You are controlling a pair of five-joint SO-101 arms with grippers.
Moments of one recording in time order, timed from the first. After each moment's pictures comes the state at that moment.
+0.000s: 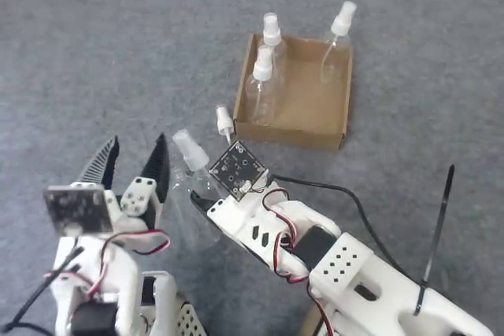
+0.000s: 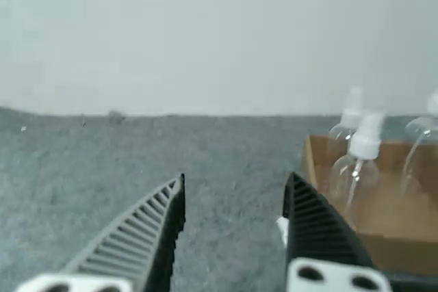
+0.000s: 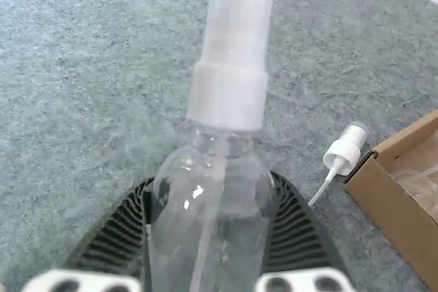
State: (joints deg) left arm -10.8 -103.4 65.7 65.7 3.6; right arm -53.1 -47.6 69.0 17.0 0.3
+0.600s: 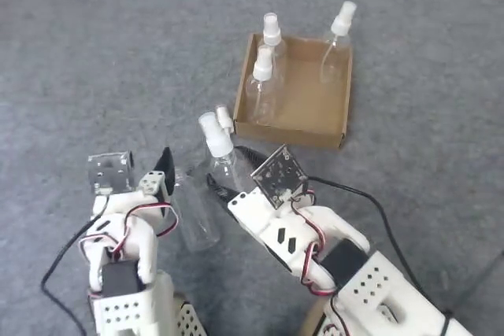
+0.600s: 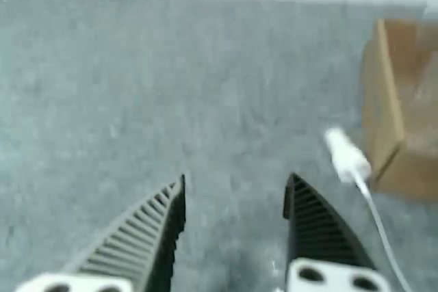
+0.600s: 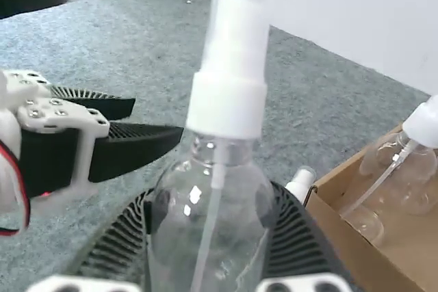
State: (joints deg) left arm -14.9 -103.4 96.9 48.5 3.6; right arm -48.1 -66.1 74.6 19.9 0.3
